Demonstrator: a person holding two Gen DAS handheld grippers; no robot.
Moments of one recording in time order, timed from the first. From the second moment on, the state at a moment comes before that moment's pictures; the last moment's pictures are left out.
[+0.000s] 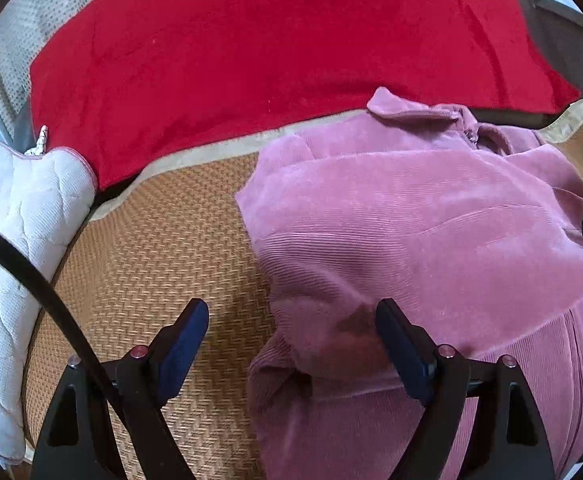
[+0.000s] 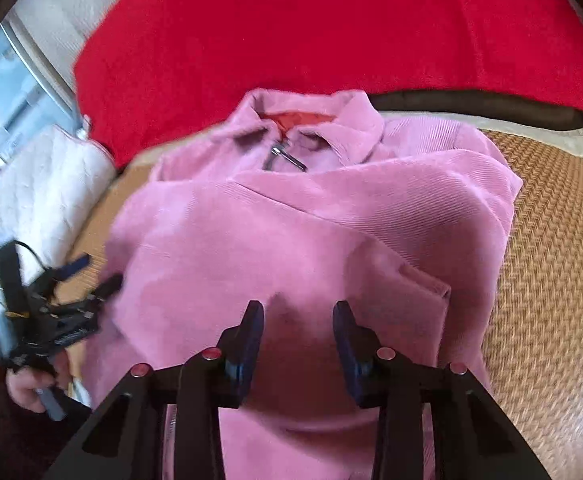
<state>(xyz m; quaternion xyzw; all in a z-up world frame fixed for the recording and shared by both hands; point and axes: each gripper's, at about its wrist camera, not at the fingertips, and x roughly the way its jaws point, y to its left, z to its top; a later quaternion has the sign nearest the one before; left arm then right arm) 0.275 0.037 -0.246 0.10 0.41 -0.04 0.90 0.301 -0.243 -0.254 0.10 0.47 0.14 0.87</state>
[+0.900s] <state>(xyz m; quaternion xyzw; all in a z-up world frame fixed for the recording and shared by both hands) 0.143 0.098 -0.267 0.05 0.45 -0.13 0.88 0.136 -0.290 -0.287 0.18 0.53 0.15 0.82</state>
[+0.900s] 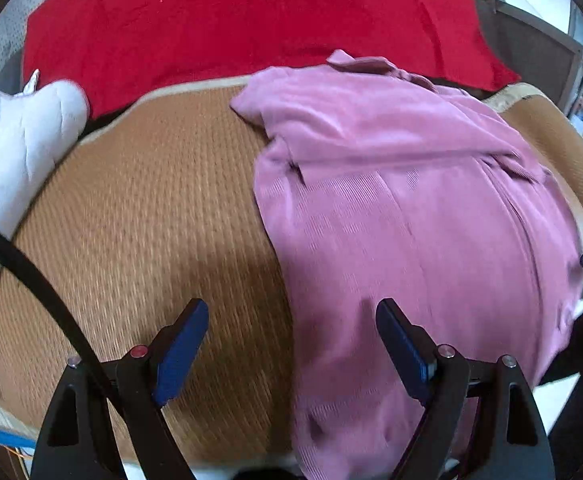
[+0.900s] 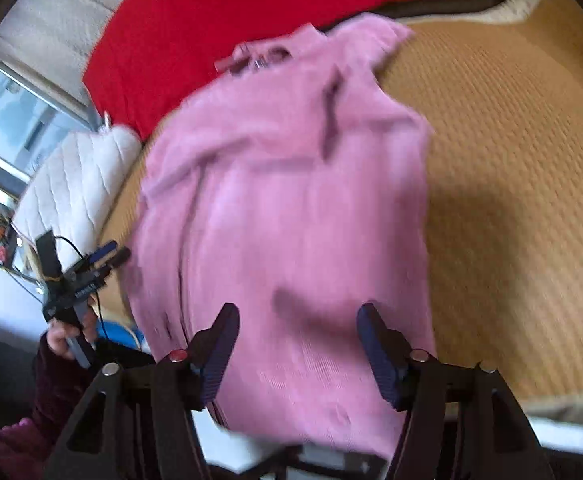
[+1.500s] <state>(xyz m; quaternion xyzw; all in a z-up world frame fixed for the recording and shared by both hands) 0.104 0.150 -0.327 -0.12 0.59 -0.14 0.79 0.108 -0.320 -0.373 0.17 0.66 0.04 0.73</state>
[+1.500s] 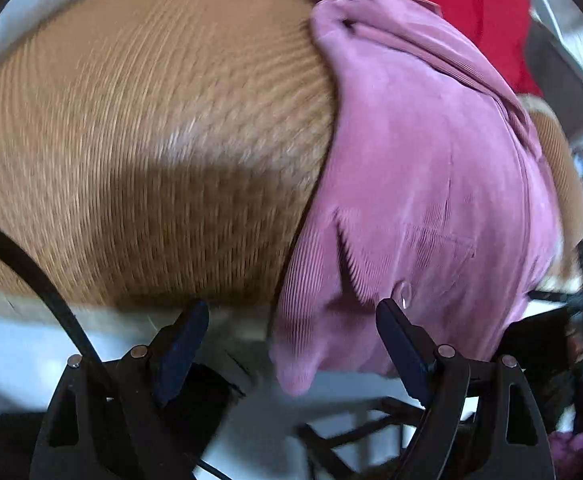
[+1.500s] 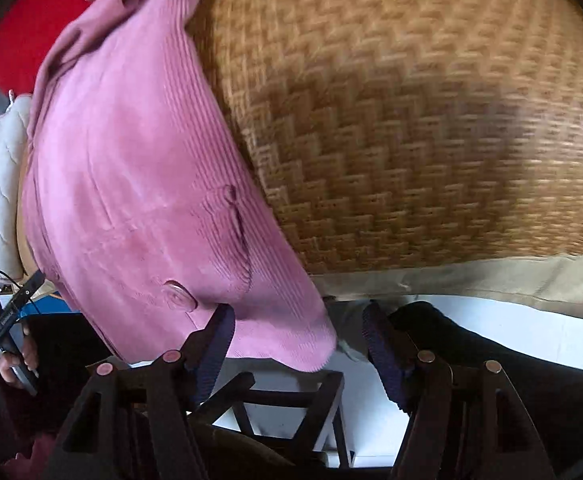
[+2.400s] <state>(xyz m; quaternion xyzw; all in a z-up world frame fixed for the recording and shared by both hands) 0.107 0.077 -0.409 -0.16 0.67 -0.19 0.70 0.120 -0.275 -0.369 0.15 0.62 0.14 0.76</state>
